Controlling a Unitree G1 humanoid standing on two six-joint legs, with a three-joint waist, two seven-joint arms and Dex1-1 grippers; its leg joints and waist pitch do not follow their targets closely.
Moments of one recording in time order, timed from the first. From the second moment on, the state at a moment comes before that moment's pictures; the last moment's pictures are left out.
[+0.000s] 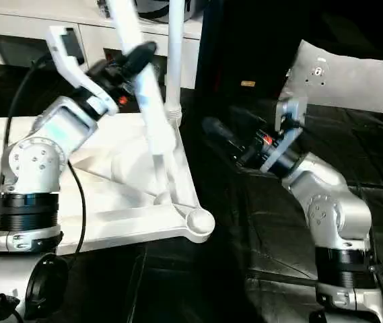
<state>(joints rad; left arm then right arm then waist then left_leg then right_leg) -0.79 0.11 0.16 0.12 -0.71 0.57 -0.40 -0.45 -0.40 -0.13 0.01 0.64 0.50 0.83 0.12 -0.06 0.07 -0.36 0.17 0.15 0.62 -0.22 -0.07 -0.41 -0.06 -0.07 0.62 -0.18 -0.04</state>
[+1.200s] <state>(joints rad) -0.66 0.18 -0.02 -0.07 -0.85 0.67 -0.87 -0.51 -0.44 0.06 0.01 0.75 0.67 1.22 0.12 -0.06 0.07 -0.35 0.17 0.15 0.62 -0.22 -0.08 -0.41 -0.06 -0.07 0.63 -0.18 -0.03</state>
